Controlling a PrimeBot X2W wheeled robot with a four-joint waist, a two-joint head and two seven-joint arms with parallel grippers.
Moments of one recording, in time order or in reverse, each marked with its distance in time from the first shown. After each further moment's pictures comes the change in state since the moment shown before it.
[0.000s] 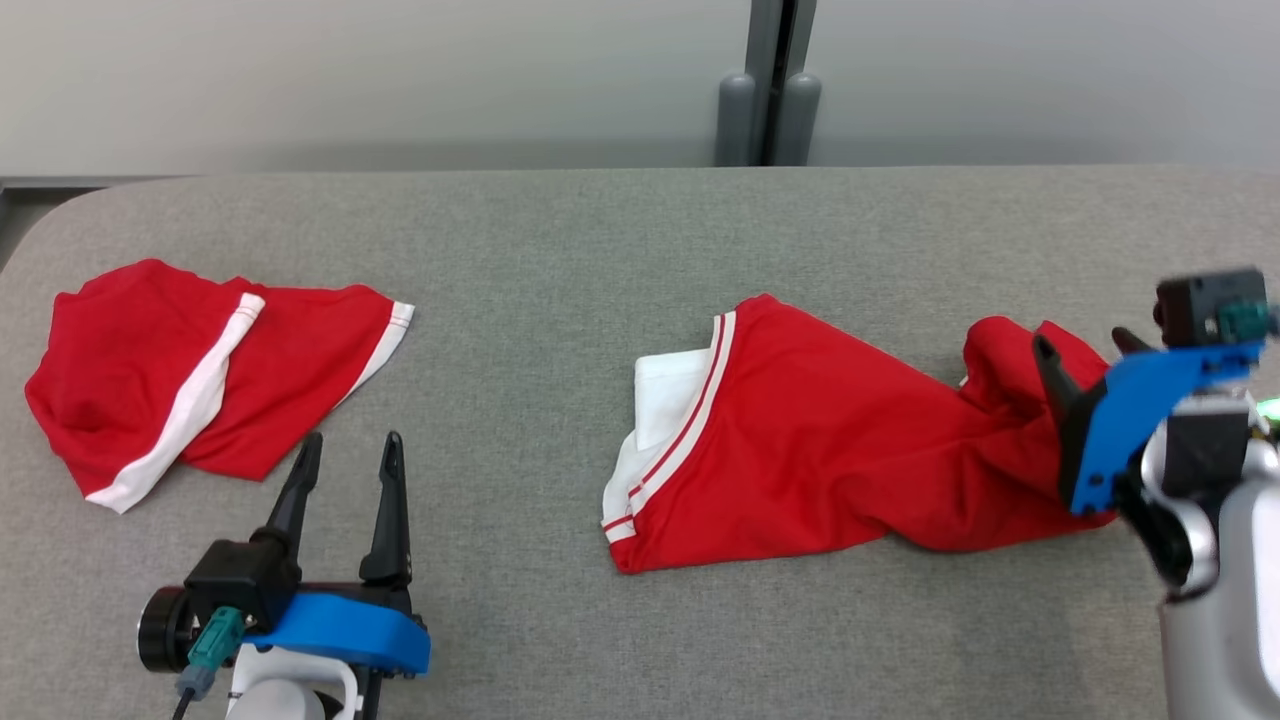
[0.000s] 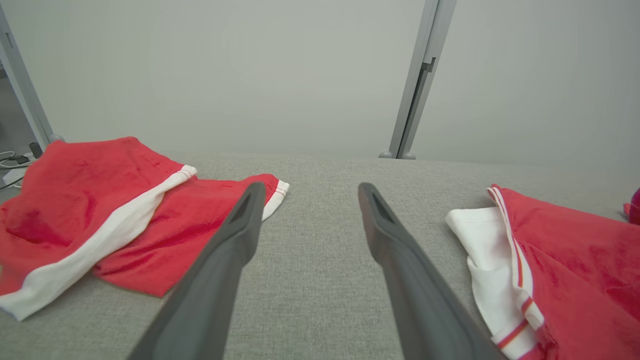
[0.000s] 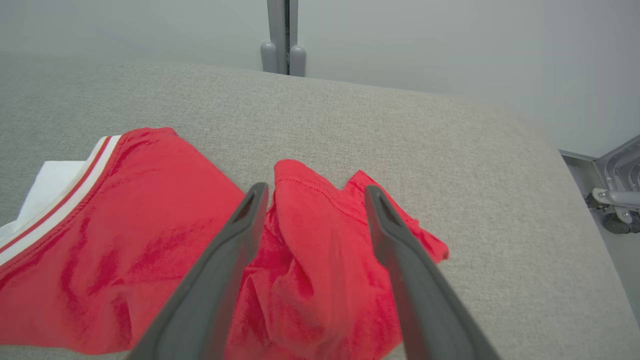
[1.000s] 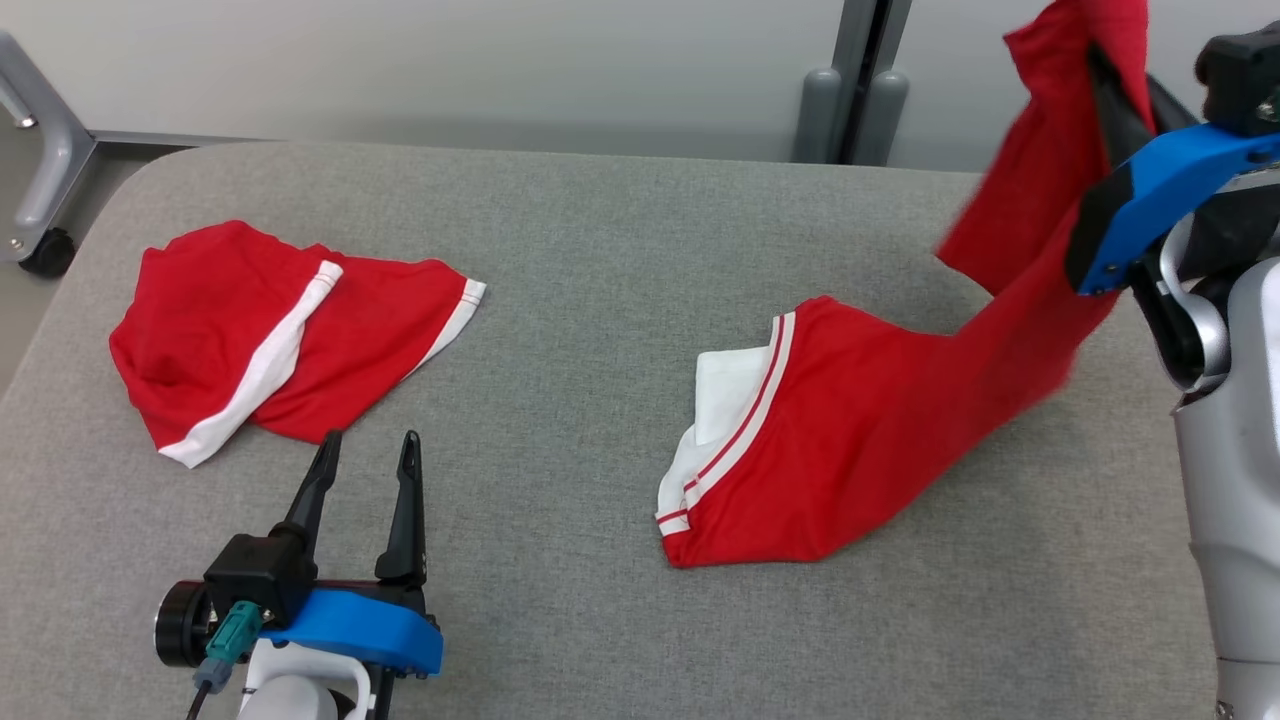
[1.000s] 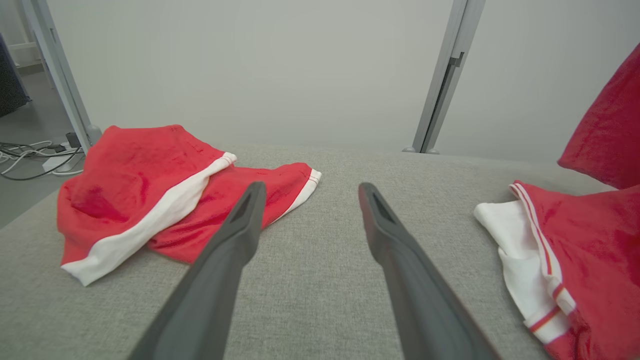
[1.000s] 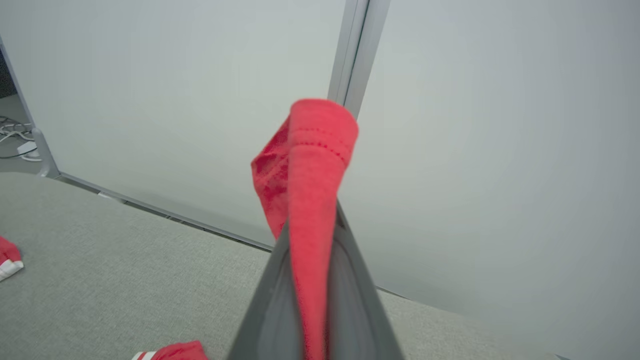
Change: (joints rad) left arm -0.028 -0.006 -0.026 0.029 -0.001 -0.007 -0.003; right arm -0.418 -0.128 0.155 0.313 0.010 0.000 -0.363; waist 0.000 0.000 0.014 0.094
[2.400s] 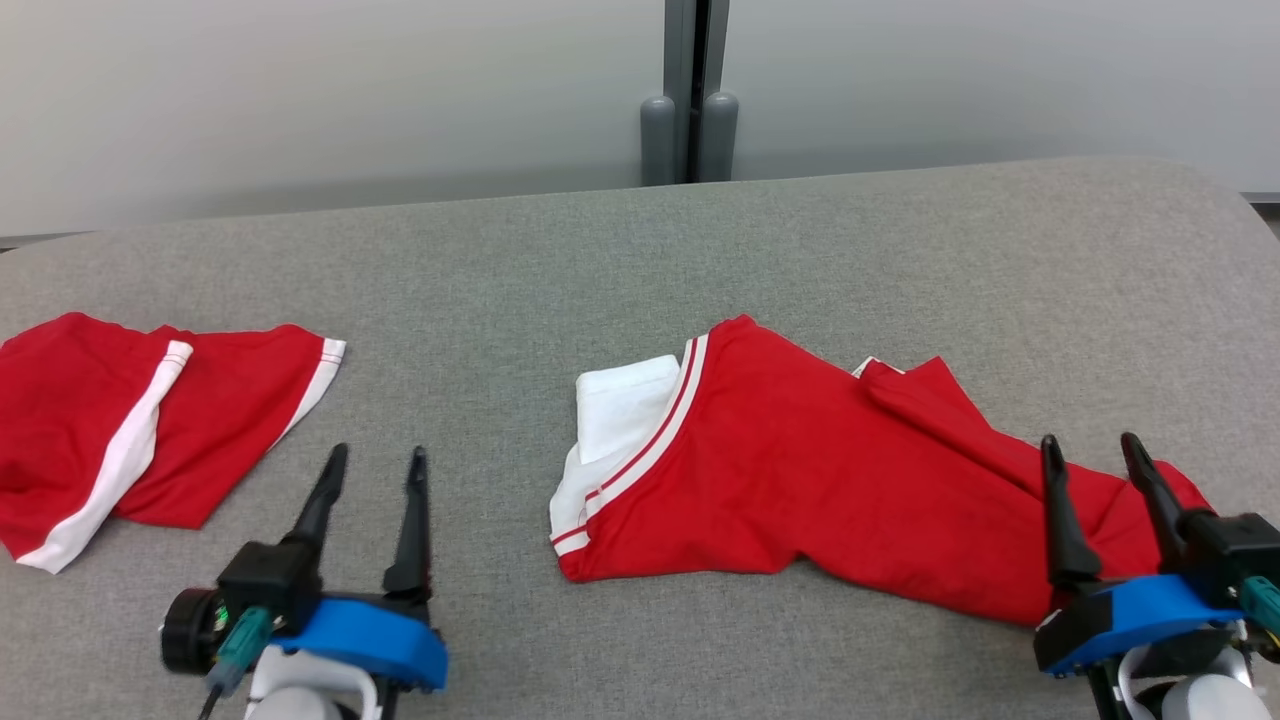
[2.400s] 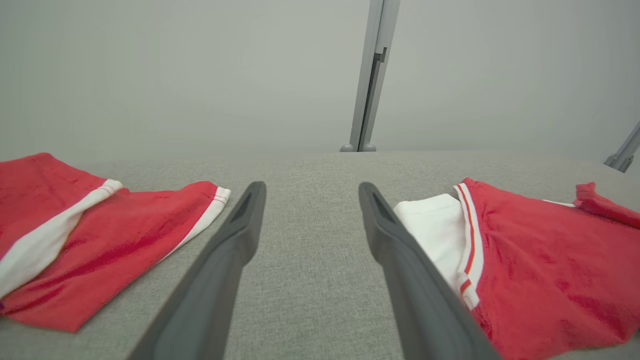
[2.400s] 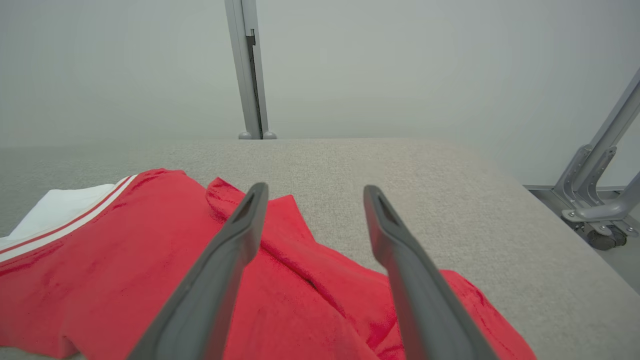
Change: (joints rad) left arm 0.034 0.035 -0.034 -0.042 -0.017 0.017 0.028; right arm 0.683 0.170 -0.161 -0.197 0.008 0.000 -0.396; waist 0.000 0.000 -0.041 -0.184
